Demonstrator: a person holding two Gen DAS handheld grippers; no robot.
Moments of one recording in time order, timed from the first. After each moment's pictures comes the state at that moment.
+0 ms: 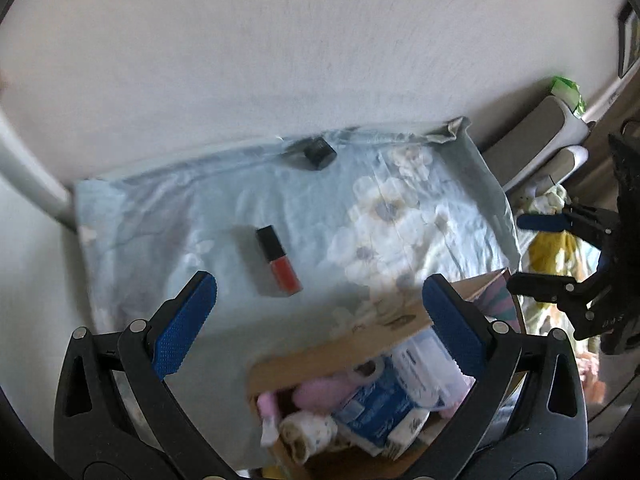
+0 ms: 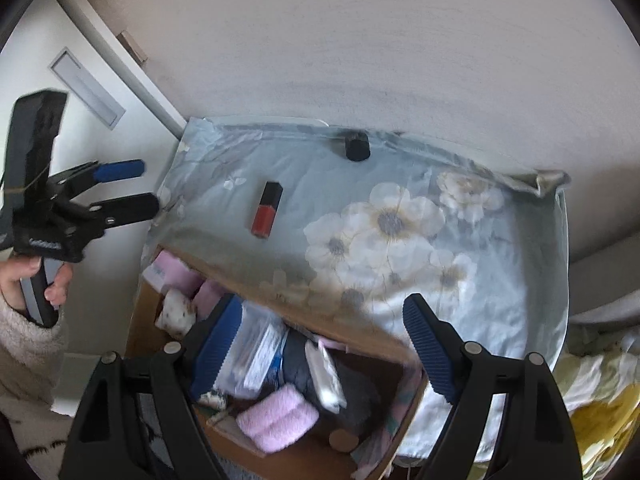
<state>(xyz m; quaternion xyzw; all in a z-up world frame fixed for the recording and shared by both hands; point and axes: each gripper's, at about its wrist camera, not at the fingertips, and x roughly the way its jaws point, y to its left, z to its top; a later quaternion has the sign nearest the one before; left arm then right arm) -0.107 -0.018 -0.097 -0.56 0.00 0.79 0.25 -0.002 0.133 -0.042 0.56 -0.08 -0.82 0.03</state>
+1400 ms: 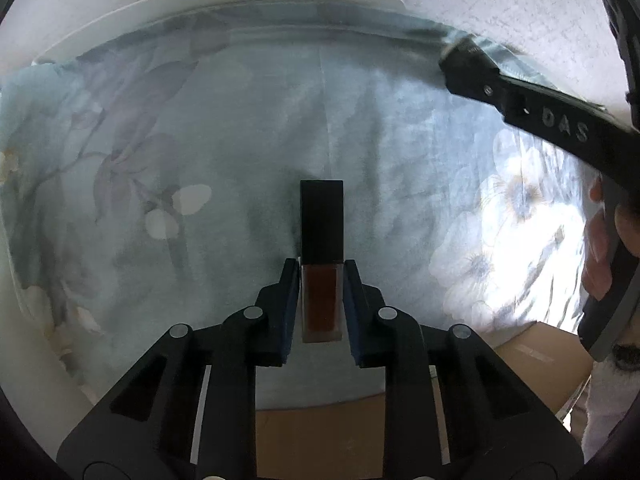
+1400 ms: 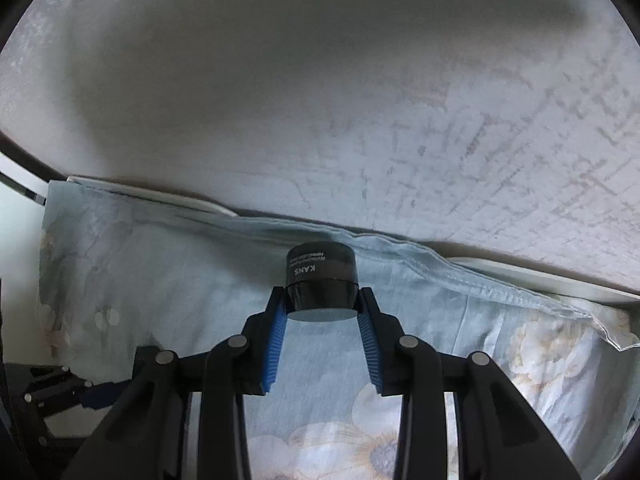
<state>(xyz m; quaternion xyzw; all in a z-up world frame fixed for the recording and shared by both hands) -0.158 -0.006 -0.255 -0.71 -0.02 0.70 0.11 -0.198 0.166 -0.183 0.59 -0.08 -0.80 -0.02</state>
